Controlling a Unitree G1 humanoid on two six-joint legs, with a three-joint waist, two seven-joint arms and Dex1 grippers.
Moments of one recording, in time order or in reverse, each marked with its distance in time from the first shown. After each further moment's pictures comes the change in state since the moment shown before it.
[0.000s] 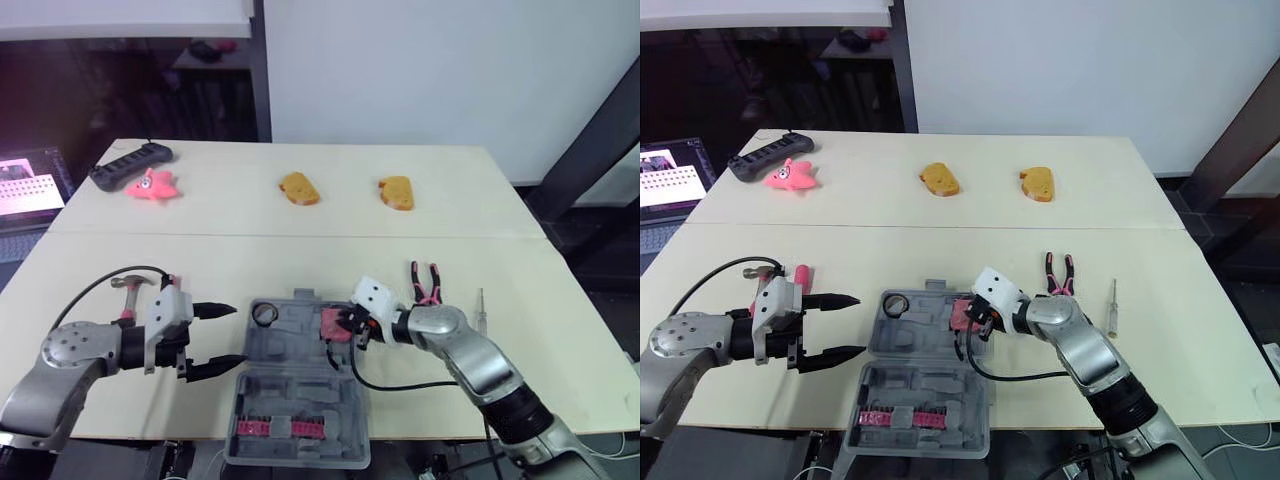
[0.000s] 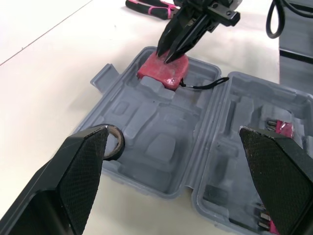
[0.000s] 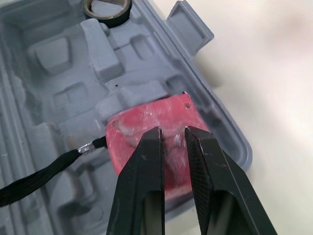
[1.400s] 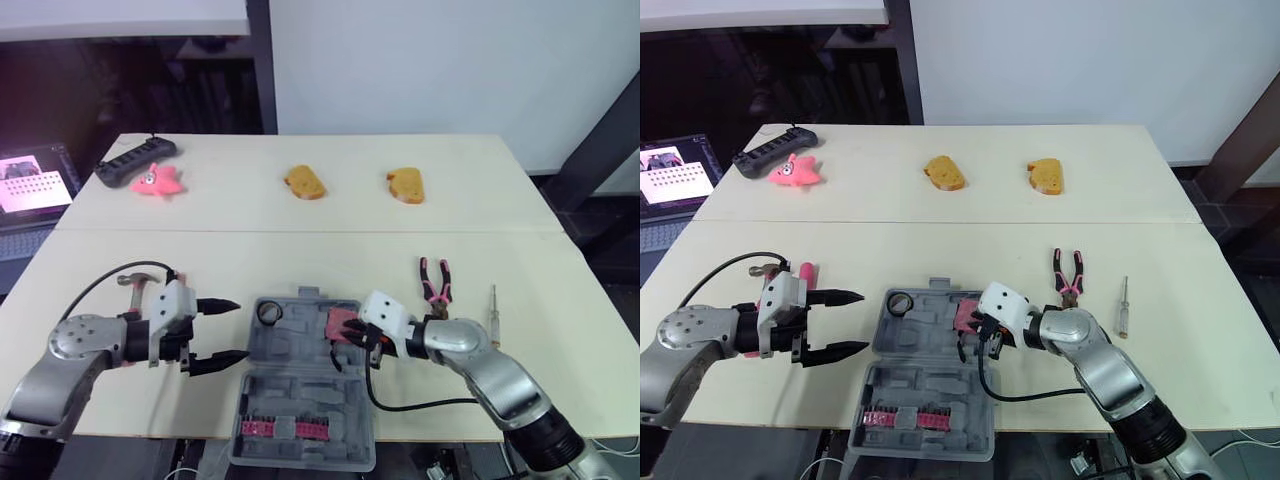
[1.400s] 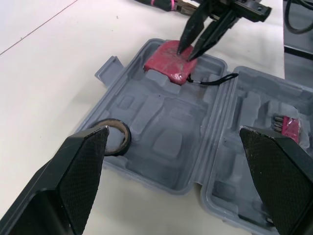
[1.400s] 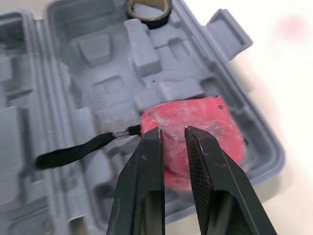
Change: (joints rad) left arm -0.044 -0.003 -0.032 0.044 0.005 -0.010 -0.018; right arm 0.114 -0.091 -0.042 -0.157 0.017 -0.112 0.037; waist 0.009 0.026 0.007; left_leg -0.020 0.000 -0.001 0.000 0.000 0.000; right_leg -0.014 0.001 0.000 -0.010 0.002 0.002
